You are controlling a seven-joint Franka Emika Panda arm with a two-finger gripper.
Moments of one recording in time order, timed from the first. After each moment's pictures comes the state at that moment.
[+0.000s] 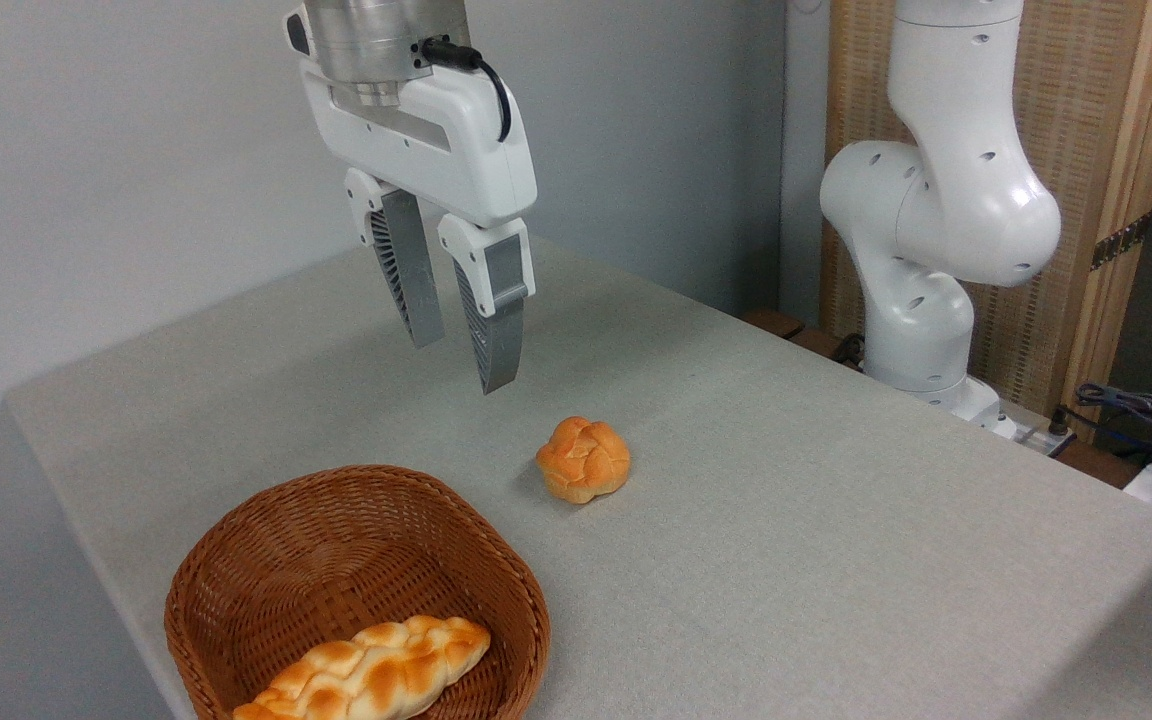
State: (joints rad) arm -0.06 -0.02 0.03 -1.62 -0.02 1.61 0.75
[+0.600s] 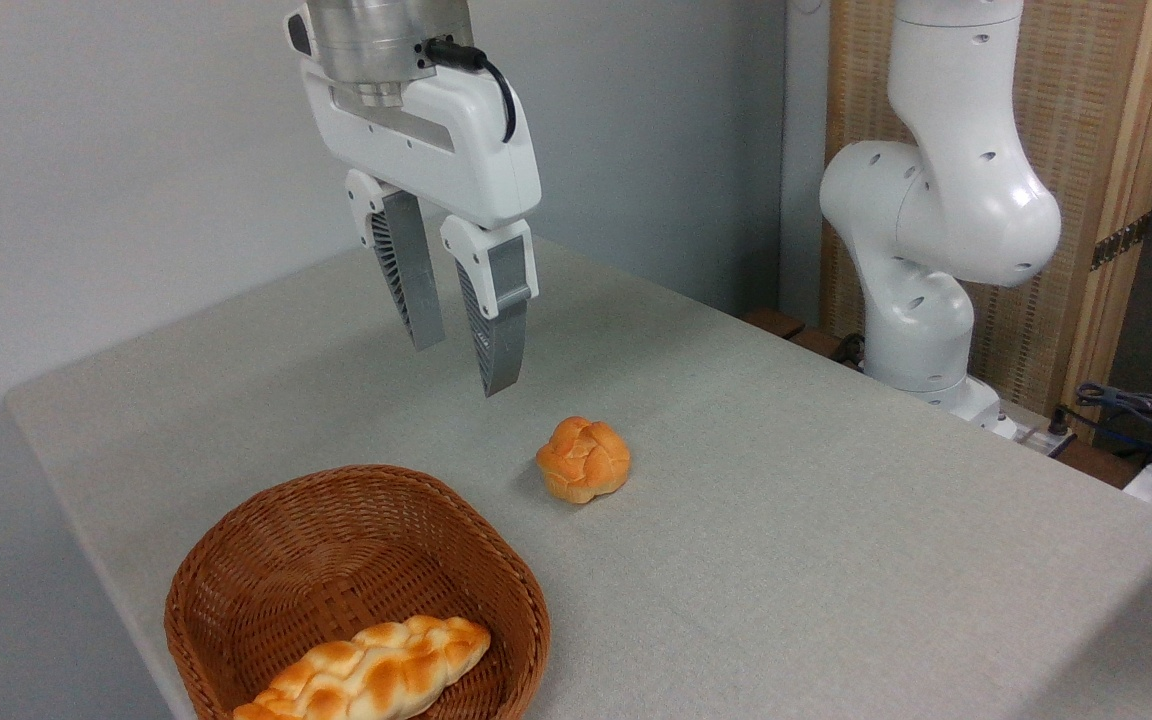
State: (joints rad) arm -0.06 -0.02 0.03 -1.62 -0.02 1.62 0.75
